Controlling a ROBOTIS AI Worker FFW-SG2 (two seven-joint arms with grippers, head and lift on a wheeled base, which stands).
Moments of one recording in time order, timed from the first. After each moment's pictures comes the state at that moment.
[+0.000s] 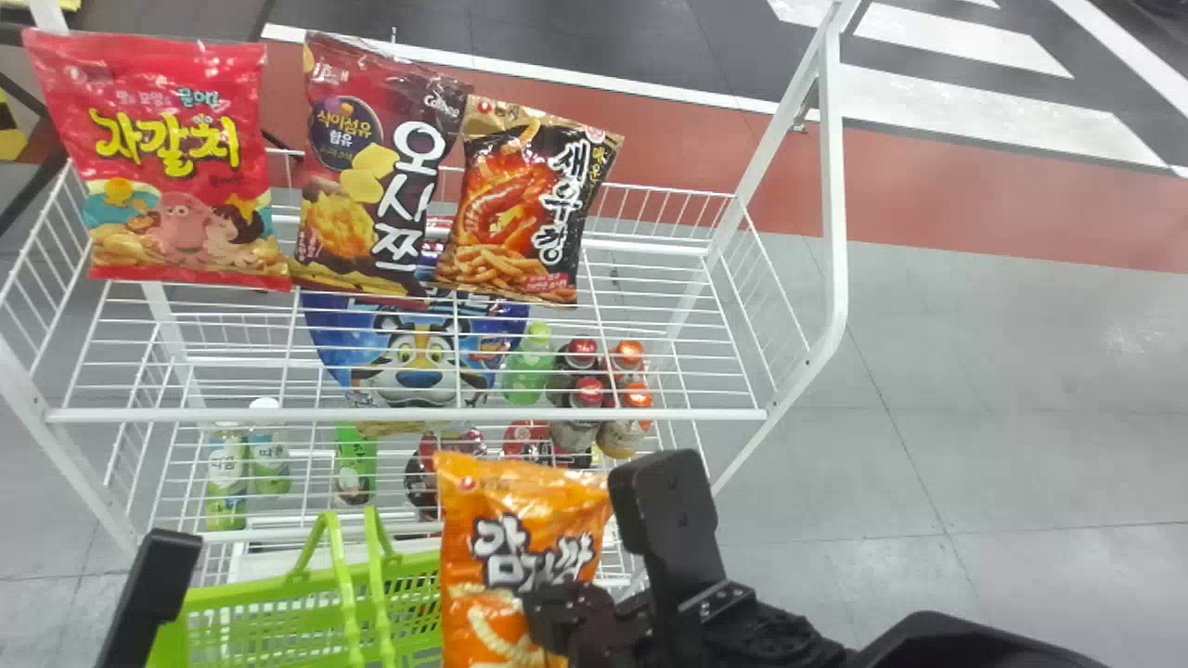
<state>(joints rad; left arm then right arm) 0.37 0.15 -0.06 -2.09 0.44 1.49 -0.81 0.54 -0.18 0.23 -2.60 -0.11 1.44 0.05</state>
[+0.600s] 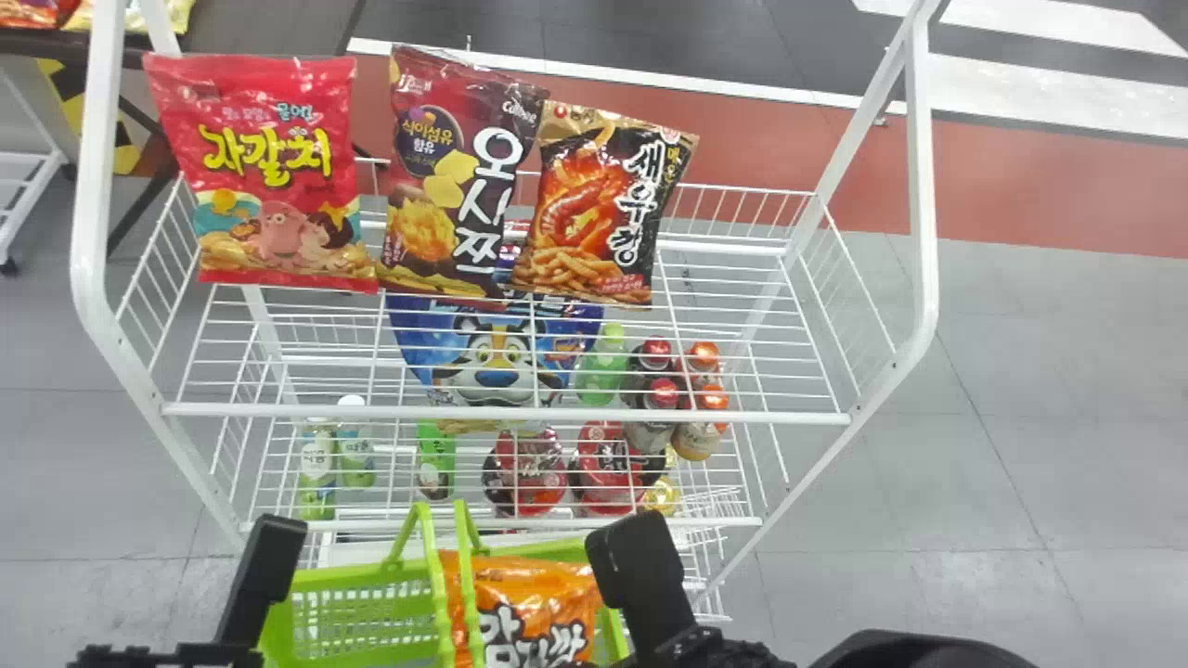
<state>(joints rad) 0.37 0.15 -0.07 -2.11 0.44 1.50 -0.81 0.46 -0.17 0.31 -2.32 -0.22 1.38 0.07</state>
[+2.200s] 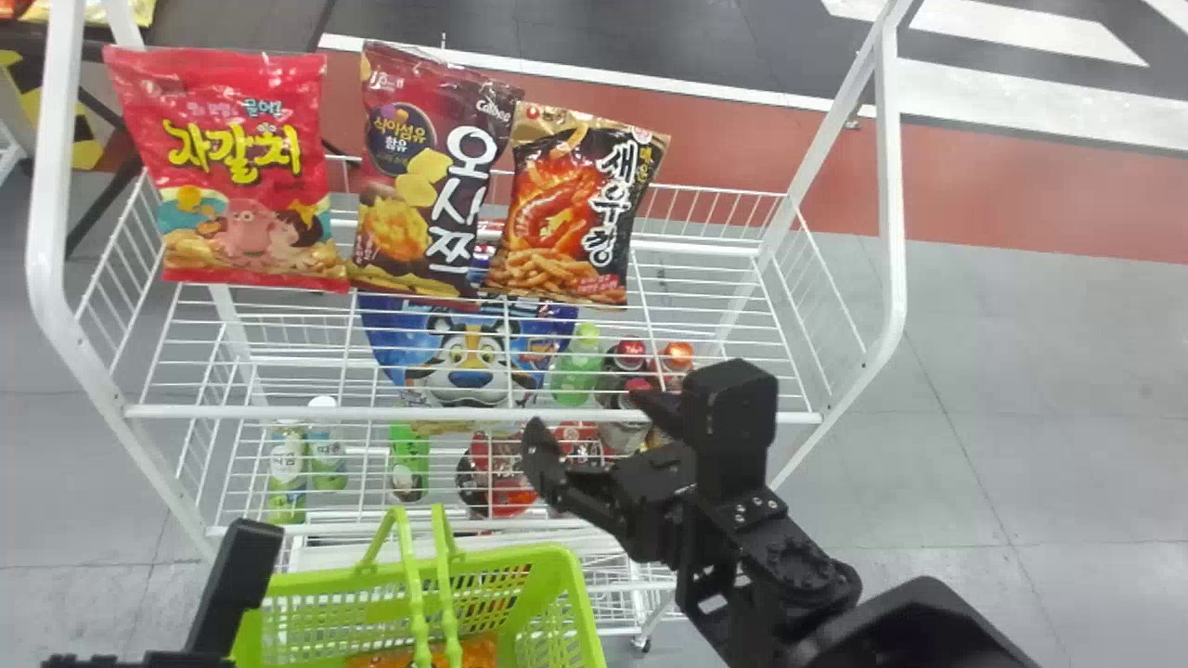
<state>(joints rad) 0.37 0.15 -0.08 -2.12 0.44 1.50 -0.79 0.49 -0.16 0.21 -2.27 -0.05 0.59 0.06</state>
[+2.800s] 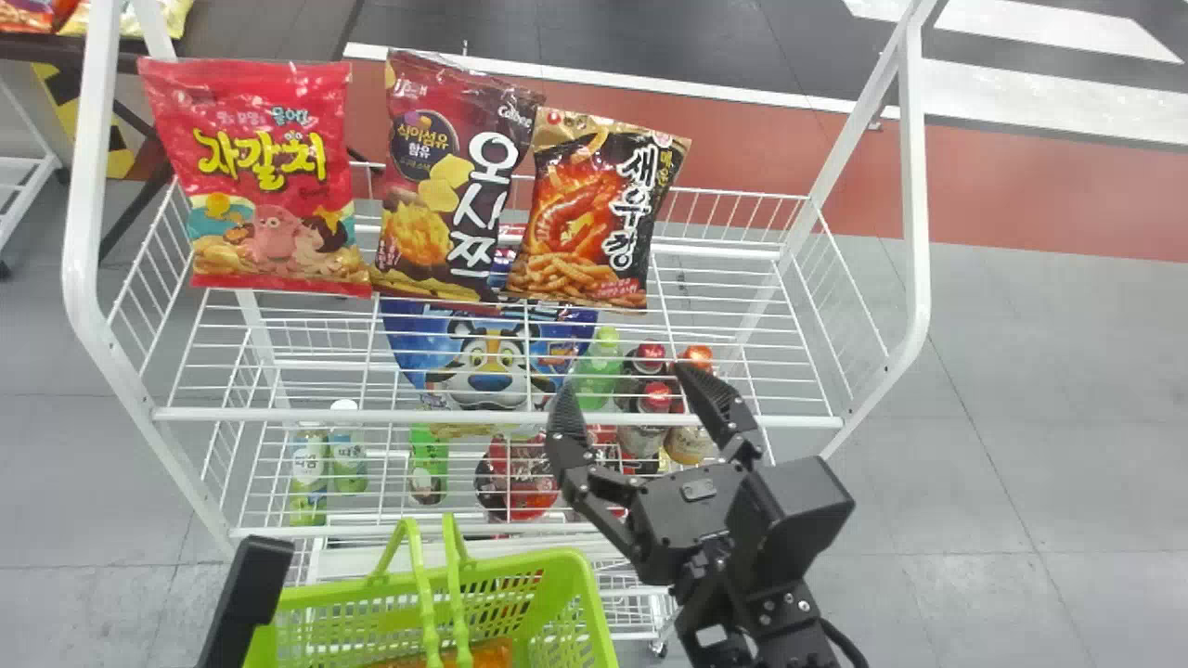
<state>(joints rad) 0.40 0.14 -0.06 -2.11 0.44 1.47 -0.81 0.60 -0.15 0.24 -2.13 0.02 0.01 -0.07</state>
